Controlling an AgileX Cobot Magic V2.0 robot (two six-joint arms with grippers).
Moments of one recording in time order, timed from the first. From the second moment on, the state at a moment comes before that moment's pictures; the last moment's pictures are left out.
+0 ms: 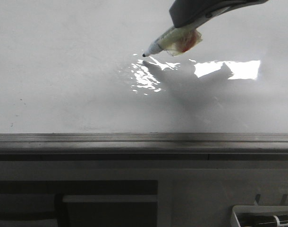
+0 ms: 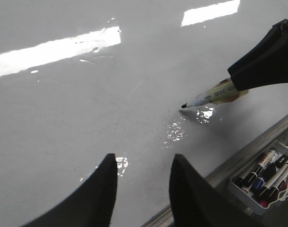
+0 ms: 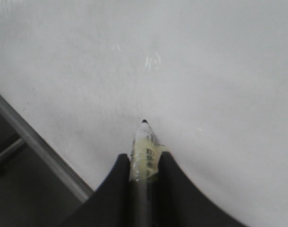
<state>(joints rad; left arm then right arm) -0.48 0.49 -0.43 -0.85 0.31 0.86 0.71 1.14 -0.85 -0.08 0.29 0.08</state>
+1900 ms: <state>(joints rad) -0.48 0.49 -0.43 -0.88 0.31 0.86 0.79 1.17 -0.81 -0.19 0.49 0.36</state>
